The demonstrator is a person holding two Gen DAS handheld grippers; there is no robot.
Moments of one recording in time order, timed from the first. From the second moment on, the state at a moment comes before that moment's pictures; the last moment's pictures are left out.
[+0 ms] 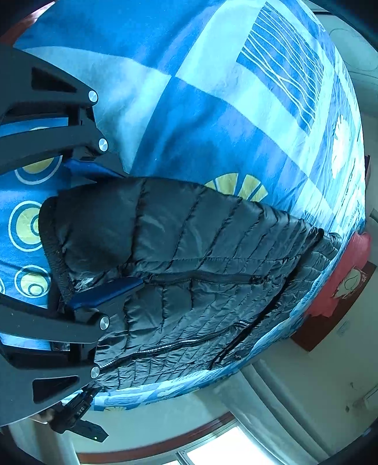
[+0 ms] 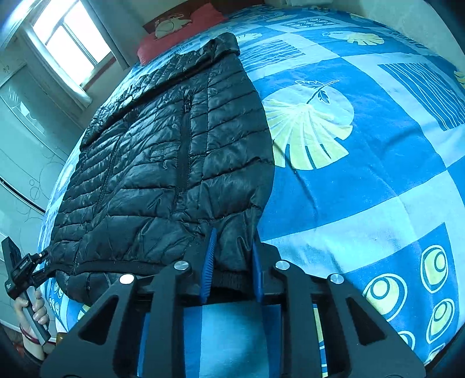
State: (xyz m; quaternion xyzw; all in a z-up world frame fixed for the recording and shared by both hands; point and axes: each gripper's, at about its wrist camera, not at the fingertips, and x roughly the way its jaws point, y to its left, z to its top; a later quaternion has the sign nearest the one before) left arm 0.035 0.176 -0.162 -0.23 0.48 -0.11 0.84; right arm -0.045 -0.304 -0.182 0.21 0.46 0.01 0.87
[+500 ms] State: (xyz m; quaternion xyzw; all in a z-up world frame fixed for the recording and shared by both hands) left arm 0.022 0.182 -0.144 -0.24 0.44 -0.11 0.86; right arm -0.058 -0.315 -0.166 0.27 0.41 0.04 0.87
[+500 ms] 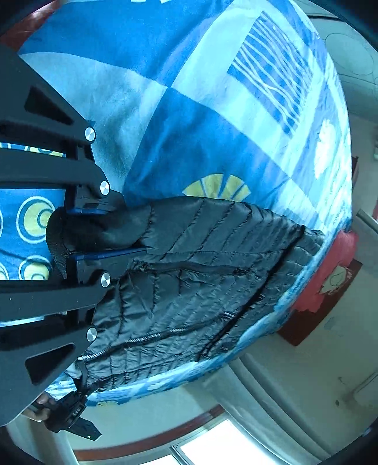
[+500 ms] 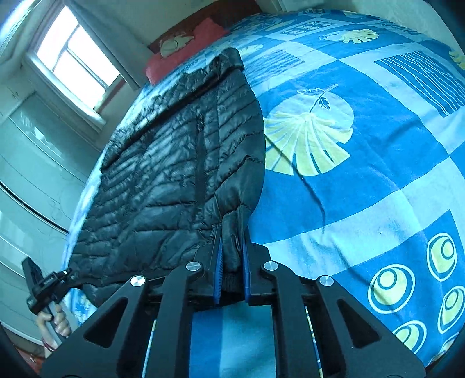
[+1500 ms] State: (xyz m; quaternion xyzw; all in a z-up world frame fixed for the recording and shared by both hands) left arm -0.081 0.199 -0.048 -0.27 0.41 -0.13 0.86; right arm -0.170 -0.330 -0.094 0.40 0.35 0.08 0.84
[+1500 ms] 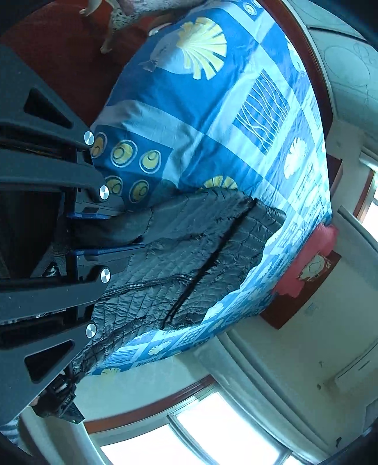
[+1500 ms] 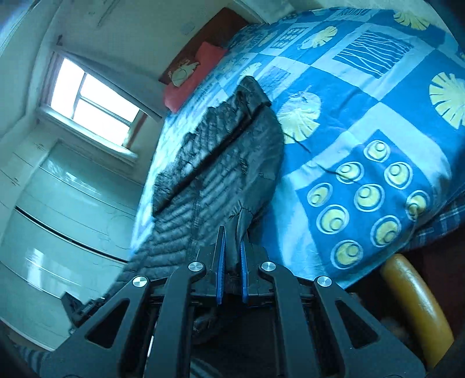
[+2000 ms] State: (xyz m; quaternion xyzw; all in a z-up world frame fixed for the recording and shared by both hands) left arm 0.066 0.195 -0.007 -0.28 0.36 -0.22 0.86; right arm -0.003 -0.342 -0.046 0.42 0.28 0.17 0.85
